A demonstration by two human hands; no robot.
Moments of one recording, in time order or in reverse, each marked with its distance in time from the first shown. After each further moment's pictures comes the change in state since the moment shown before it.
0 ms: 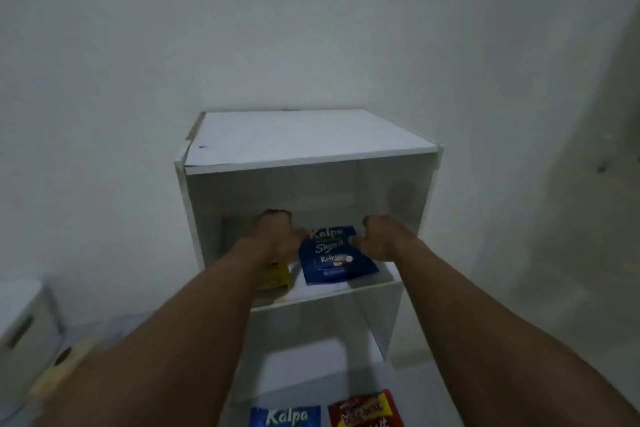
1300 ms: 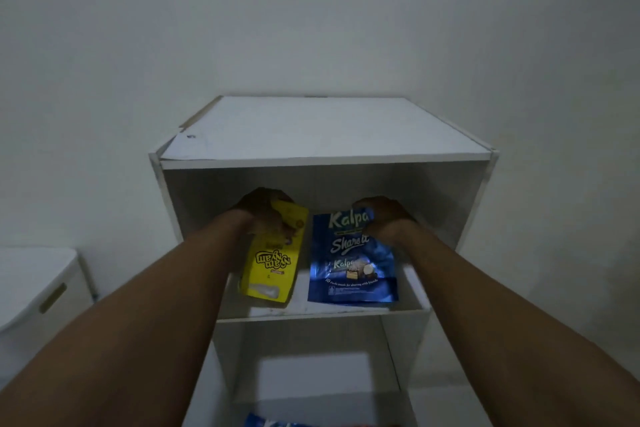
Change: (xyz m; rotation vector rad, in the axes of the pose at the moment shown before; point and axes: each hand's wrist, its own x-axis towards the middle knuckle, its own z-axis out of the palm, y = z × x) left_hand 0.074 -0.045 -0.010 -0.246 -0.048 -0.235; right_hand 0.123 0.017 0.010 0.171 -0.005 -0.268
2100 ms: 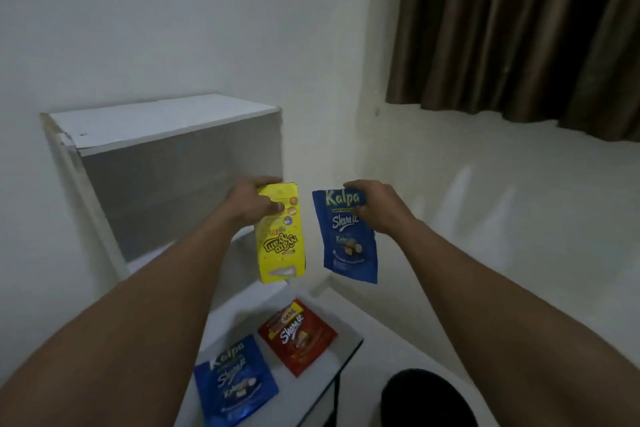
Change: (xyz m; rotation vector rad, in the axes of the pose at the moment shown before) left_hand -0.225 0.069 0.051 -0.301 -0.341 0.520; right_hand -0.407 -0.094 -0.007 0.089 0.580 0.589
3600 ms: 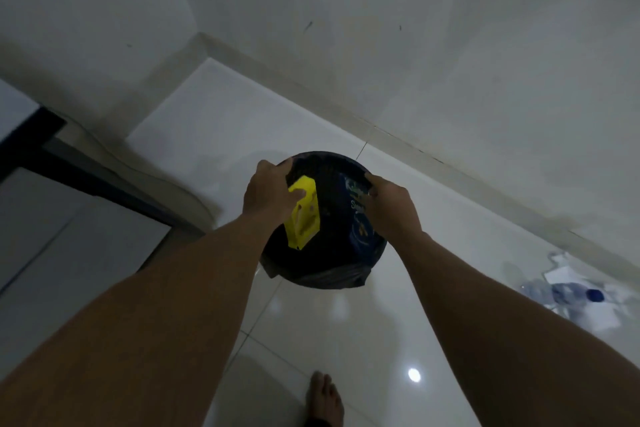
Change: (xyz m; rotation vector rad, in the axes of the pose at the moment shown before) left_hand 0.004 -0.360 0.709 0.474 -0.459 -0.154; right_hand -0.206 0.655 0.311 -0.079 -0.262 0.690
